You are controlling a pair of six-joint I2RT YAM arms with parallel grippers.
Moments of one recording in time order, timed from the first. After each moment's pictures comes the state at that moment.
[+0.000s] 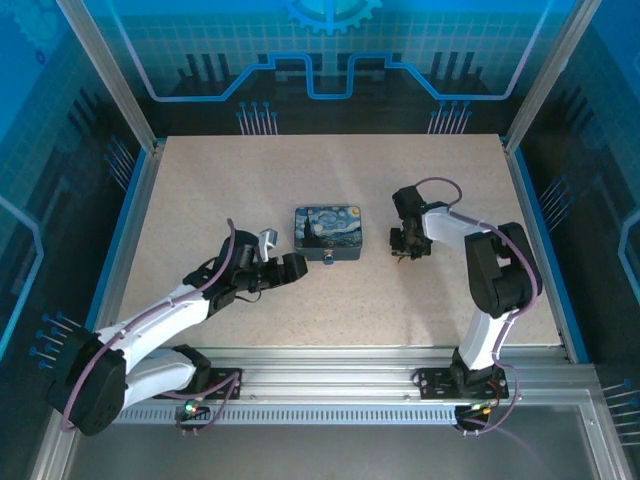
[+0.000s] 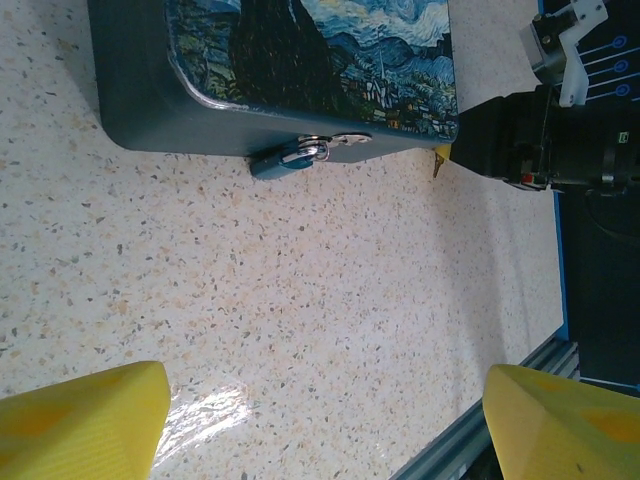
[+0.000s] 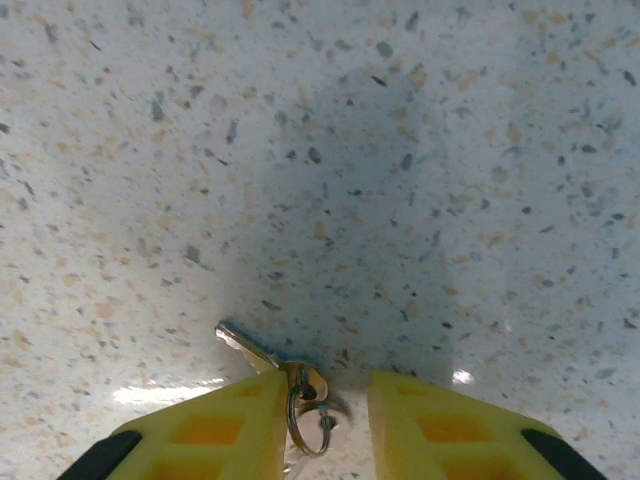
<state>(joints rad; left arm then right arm) -0.50 1.11 0.54 -0.11 0.36 -0.82 0.29 1.81 1.10 -0.63 0.05 0.40</state>
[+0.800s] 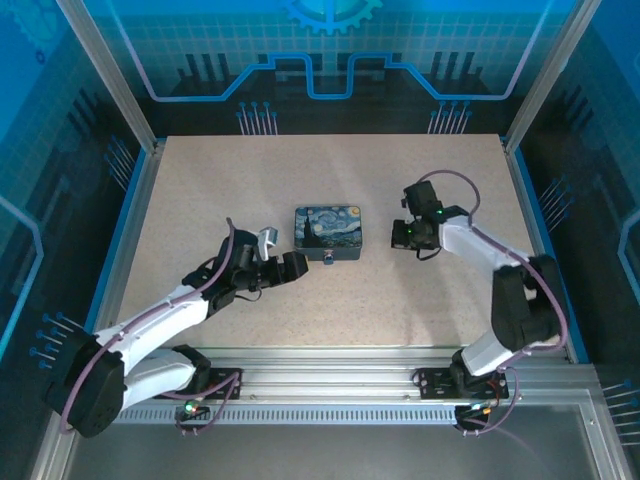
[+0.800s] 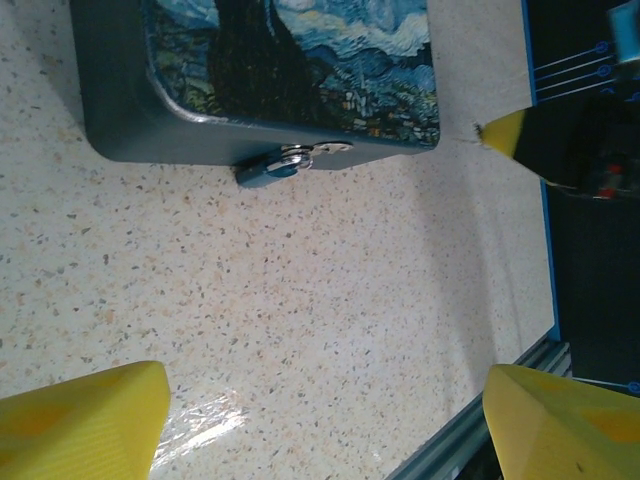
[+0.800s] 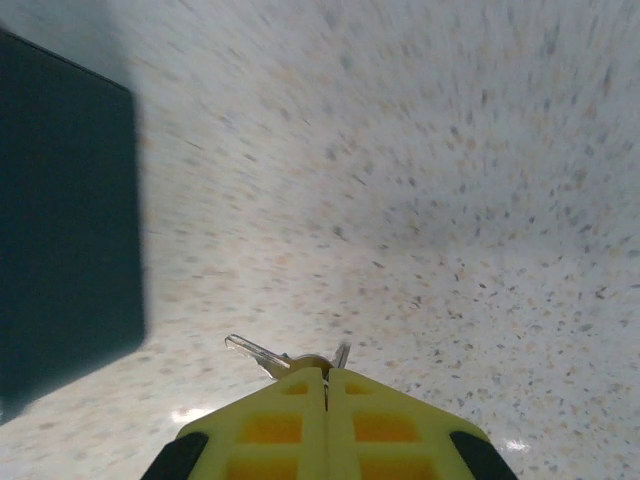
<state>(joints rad) -0.50 1.09 0.55 -0.10 0.36 -0.83 0.29 1.53 1.03 -0.59 -0.05 0.37</state>
